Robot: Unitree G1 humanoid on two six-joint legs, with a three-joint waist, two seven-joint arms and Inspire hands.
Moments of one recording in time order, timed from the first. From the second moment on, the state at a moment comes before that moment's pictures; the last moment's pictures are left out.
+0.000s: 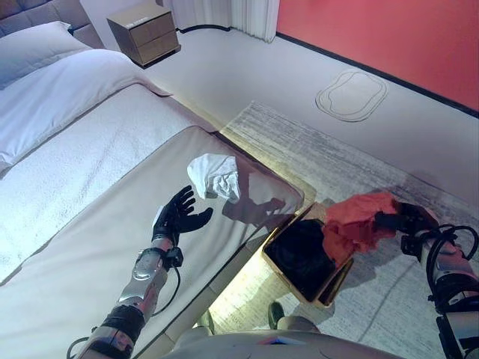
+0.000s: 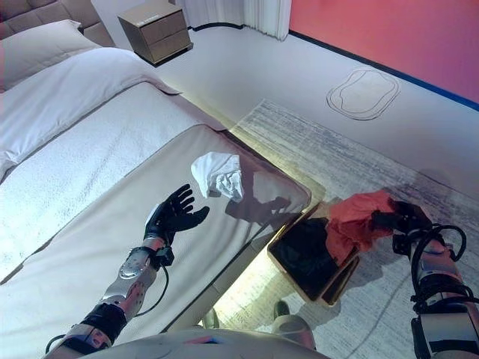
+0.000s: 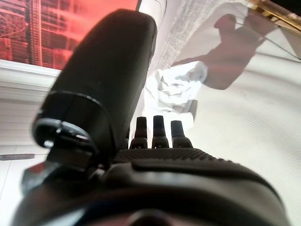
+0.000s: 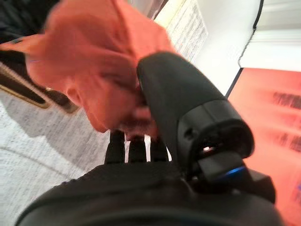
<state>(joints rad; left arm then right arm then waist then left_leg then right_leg) -0.07 0.35 -0.31 0.57 -0.56 -0.25 0.05 -0.29 -0.73 0.01 0.95 0.39 0.08 -0.01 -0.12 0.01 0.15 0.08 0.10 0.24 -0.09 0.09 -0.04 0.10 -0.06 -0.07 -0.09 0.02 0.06</state>
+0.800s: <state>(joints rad) -0.06 0.35 -0.31 0.57 -0.56 -0.26 0.06 -0.33 -0.73 0.06 0.88 0.23 0.14 -0.10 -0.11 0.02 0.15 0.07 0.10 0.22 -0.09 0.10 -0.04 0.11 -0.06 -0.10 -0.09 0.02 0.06</state>
